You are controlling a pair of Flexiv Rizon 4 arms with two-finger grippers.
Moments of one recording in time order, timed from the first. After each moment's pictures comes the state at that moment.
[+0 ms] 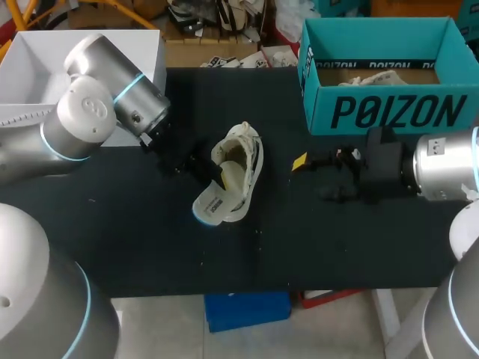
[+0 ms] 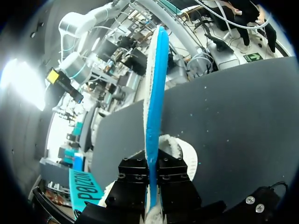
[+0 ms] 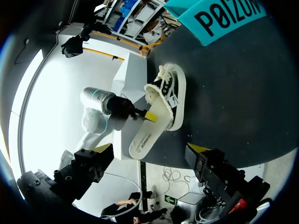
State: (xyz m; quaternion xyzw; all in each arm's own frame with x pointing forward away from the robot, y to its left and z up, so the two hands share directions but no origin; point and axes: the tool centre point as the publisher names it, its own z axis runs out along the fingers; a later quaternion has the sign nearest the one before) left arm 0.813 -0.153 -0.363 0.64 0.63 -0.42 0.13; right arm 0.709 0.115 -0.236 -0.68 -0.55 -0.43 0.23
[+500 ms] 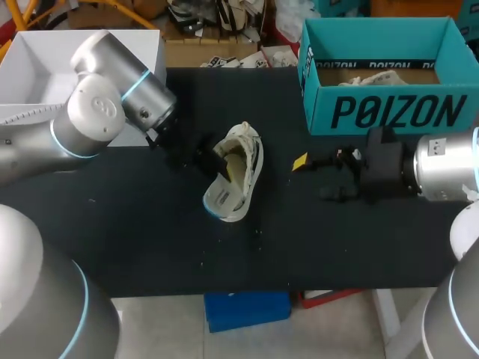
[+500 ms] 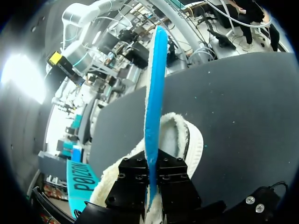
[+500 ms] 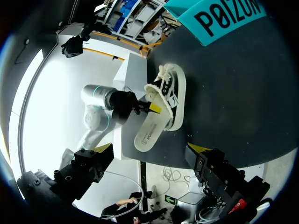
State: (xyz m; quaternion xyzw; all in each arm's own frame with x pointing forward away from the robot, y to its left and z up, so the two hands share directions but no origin) left arm 0.841 -0.163 -0.373 0.63 0.65 -0.40 0.14; right arm 0.709 0.115 -0.236 -0.68 -0.55 -0.43 0.23
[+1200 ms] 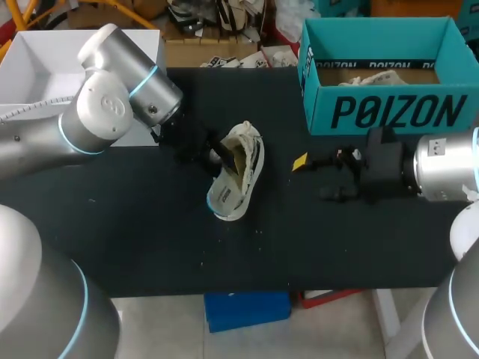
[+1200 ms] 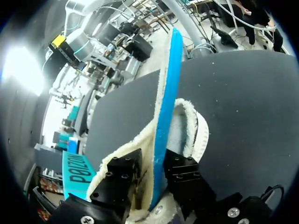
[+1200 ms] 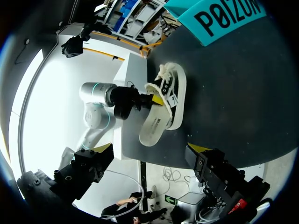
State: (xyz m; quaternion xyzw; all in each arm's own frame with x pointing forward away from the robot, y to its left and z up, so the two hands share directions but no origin) left arm 0.859 -0.169 -0.377 0.62 0.68 -0.37 0.14; right arm 0.709 0.115 -0.236 -0.68 -0.55 -0.43 0.23
